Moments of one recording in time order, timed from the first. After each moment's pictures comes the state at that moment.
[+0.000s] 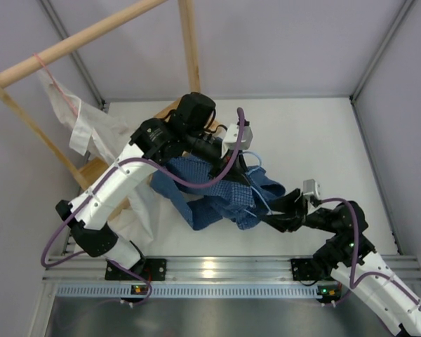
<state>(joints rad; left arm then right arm) -0.85 1.55 1.91 -0.99 1.01 0.46 0.62 0.29 0.31 0.26 -0.76 0.29</state>
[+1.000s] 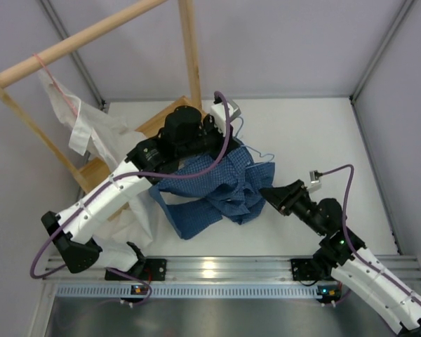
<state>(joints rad) -0.84 1.37 1.56 -0.50 0.17 -0.01 0.63 0.34 0.22 0.04 -0.09 1.21</state>
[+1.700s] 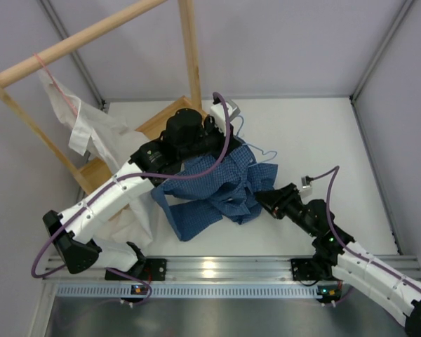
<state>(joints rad) -0.84 1.35 1.47 -0.39 0.15 -0.05 0.67 0.49 0.12 0.26 -0.03 1.38</state>
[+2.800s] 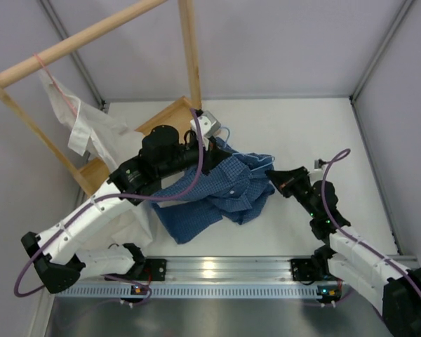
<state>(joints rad) -0.84 1.16 1.30 -0.32 0.18 -0.07 0.42 0.78 0.19 0.48 -0.07 1.32</state>
